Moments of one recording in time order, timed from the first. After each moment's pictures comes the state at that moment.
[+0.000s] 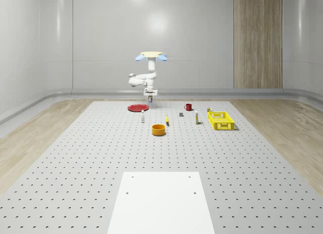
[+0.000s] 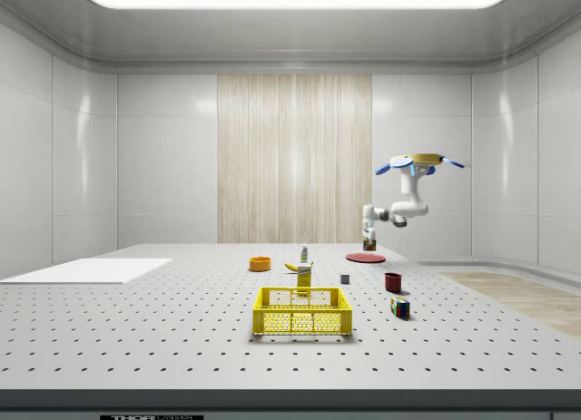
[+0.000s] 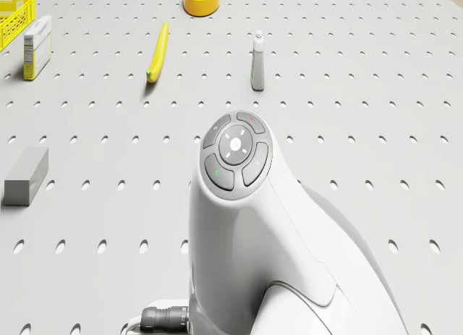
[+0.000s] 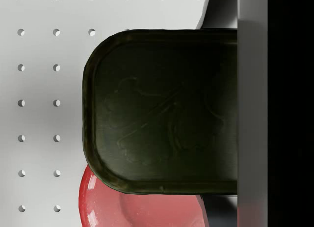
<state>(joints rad) -1.13 -1.41 1.38 -2.88 -1.80 1.46 1.65</state>
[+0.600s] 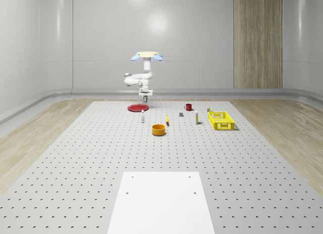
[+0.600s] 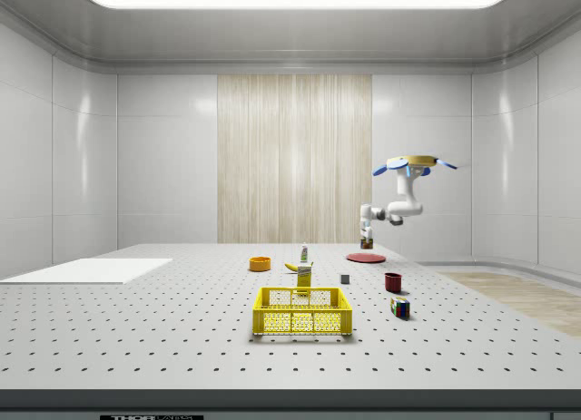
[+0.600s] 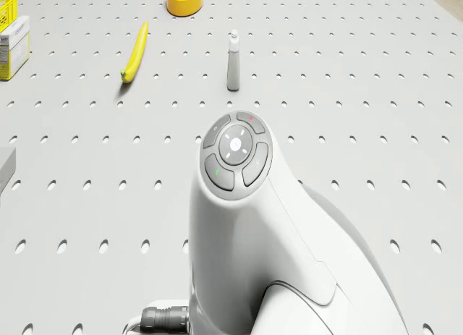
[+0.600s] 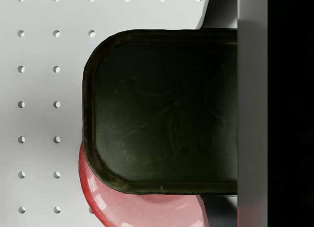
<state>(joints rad) -1.13 -1.44 1.38 -2.88 -1.79 1.49 1.66</state>
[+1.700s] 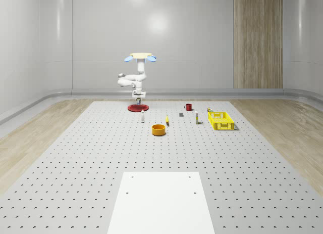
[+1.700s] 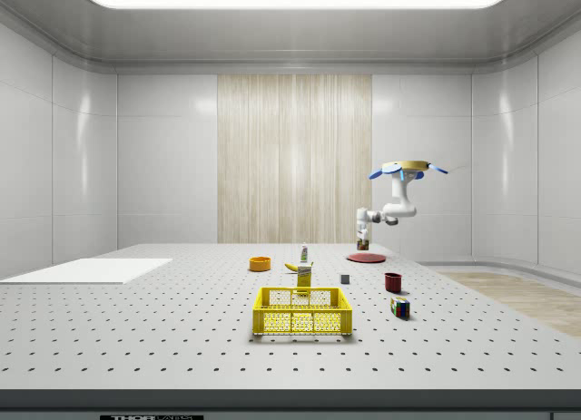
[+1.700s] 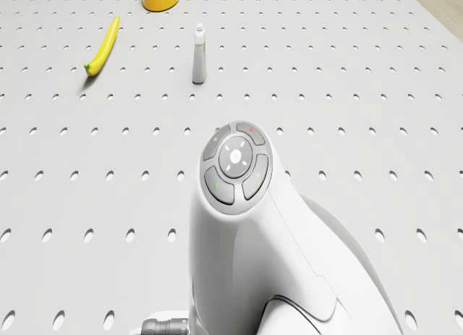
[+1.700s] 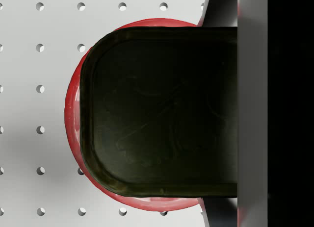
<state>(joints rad) -1.14 -1.48 1.33 -2.87 -1.83 1.55 1.66</state>
